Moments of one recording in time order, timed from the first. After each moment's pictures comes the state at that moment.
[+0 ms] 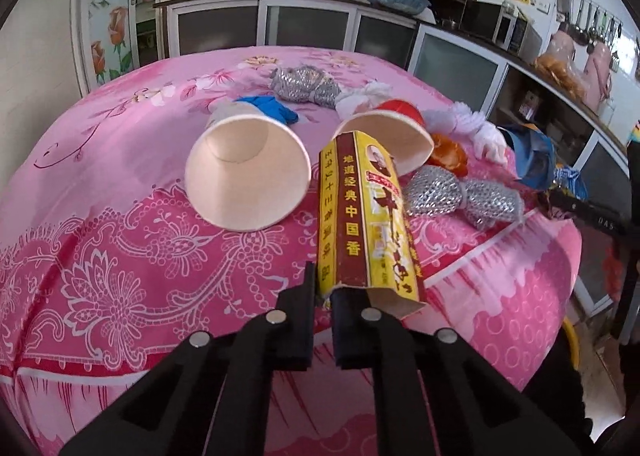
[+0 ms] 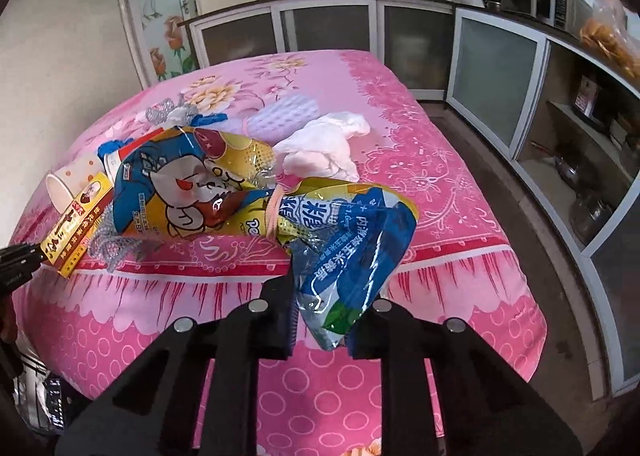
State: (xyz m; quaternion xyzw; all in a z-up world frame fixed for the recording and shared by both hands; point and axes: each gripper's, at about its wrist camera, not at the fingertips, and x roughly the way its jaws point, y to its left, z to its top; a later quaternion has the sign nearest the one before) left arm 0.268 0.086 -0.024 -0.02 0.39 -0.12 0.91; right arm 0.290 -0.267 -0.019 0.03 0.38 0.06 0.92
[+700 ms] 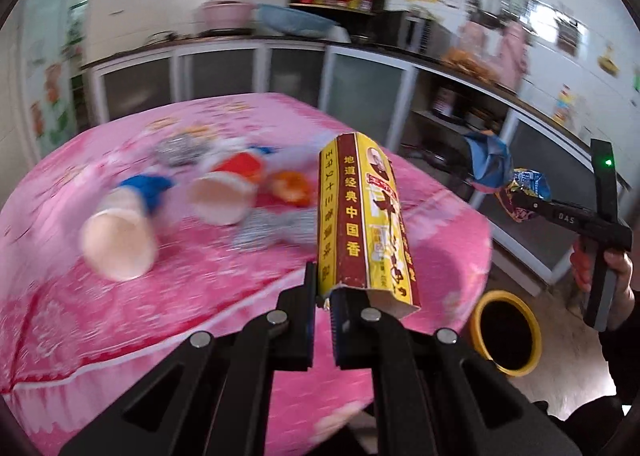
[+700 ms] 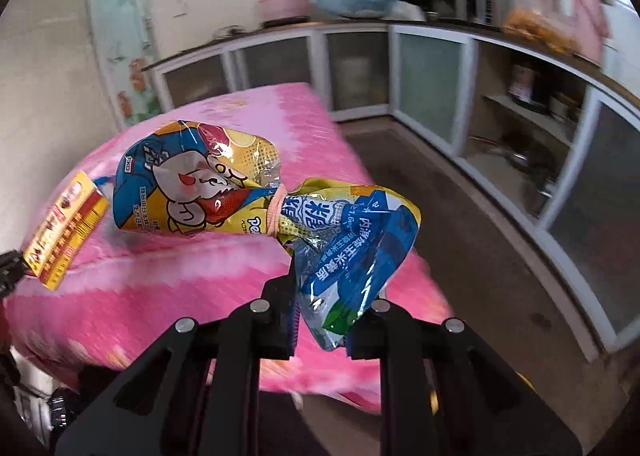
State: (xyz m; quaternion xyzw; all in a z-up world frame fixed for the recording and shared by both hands) left arm 0.208 -0.012 0.031 0.03 0.33 -0.26 0.91; right arm 0.170 -0.365 0.019 0.06 0.34 -0.05 0.94
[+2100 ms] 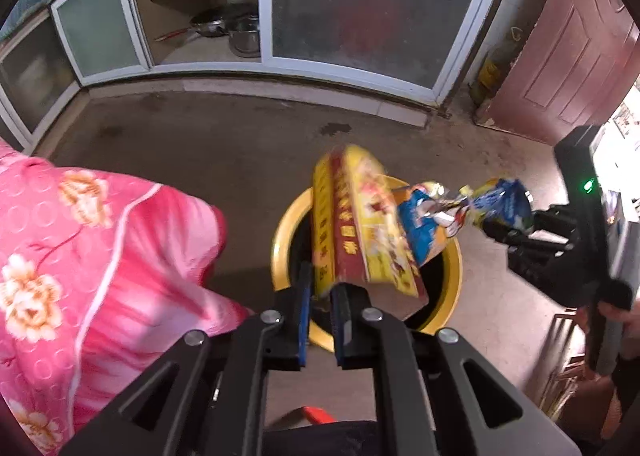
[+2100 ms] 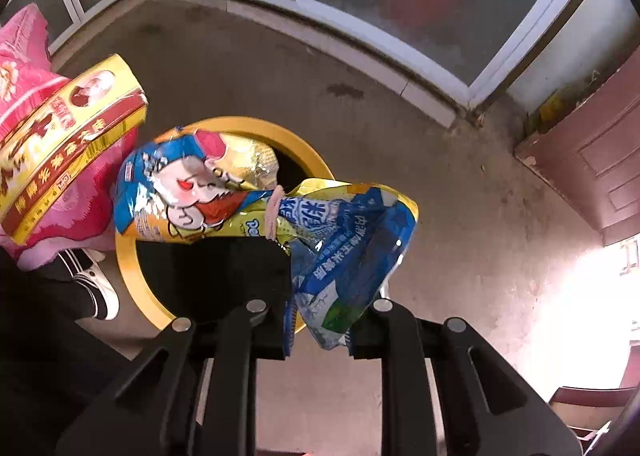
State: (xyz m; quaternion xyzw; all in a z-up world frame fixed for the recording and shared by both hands) left arm 0.127 -0.458 -0.133 0.26 0.45 -0.50 0.69; right arm -0.028 -0.581 -0.175 0.16 0.56 -0.34 0.73
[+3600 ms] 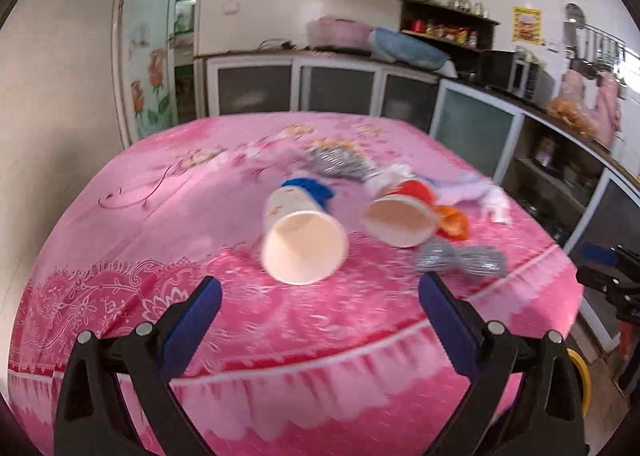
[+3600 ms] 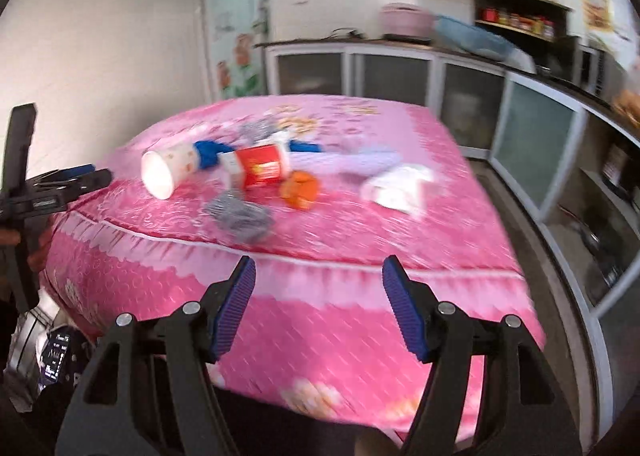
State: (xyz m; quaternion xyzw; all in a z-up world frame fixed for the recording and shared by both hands) left arm 0.235 0.112 0.035 -0.02 0.31 -0.06 0.95; right arm 0.236 -0.204 0.024 -0.04 0.33 0.18 0.93
